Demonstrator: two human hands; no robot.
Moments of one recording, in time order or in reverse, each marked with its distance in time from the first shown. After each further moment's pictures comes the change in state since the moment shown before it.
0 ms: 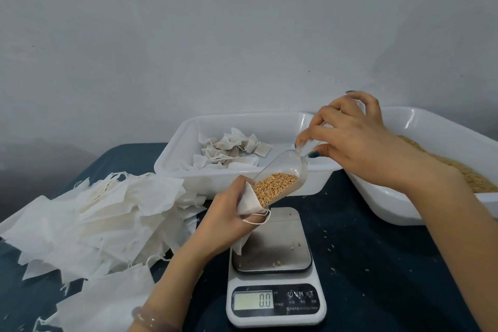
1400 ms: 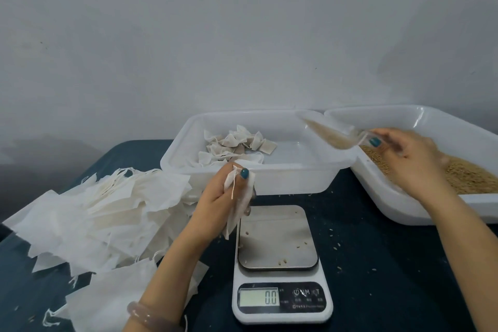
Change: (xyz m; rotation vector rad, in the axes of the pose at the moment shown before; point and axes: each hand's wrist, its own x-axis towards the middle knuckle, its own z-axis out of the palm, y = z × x) left_hand 0.002 0.013 -0.017 -0.379 0.086 -0.041; right_hand -0.061 0.033 0.032 0.409 0.020 0.881
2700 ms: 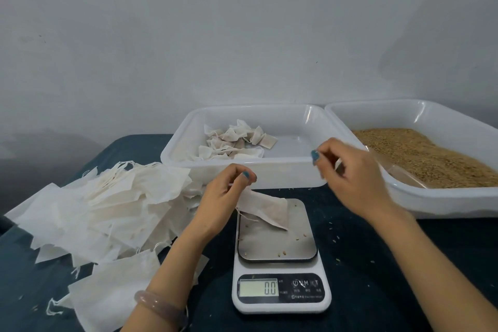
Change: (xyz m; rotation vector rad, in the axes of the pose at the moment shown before) left_hand 0.003 -0.022 -0.001 0.212 0.045 -0.064; right_hand -0.035 -0.049 0.052 0.178 -0.010 -0.457
